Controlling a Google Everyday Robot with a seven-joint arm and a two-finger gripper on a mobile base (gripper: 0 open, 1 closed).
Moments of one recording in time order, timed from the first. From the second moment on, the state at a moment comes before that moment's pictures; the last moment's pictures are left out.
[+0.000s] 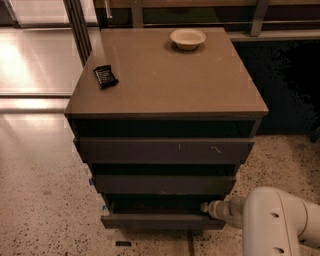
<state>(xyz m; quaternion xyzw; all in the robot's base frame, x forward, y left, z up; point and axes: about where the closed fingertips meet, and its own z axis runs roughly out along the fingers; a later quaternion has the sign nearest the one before) 0.602 -0.239 0.152 0.08 0.95 0.22 0.22</state>
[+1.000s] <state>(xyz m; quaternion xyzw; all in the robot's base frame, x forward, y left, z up) 0.593 -0.231 0.146 0.07 0.95 0.23 0.20</state>
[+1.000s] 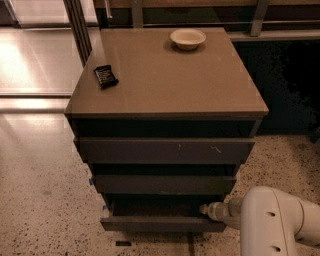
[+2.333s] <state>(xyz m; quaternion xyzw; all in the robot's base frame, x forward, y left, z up) 0.532 -0.094 0.146 -0.02 0.95 0.30 0.10</state>
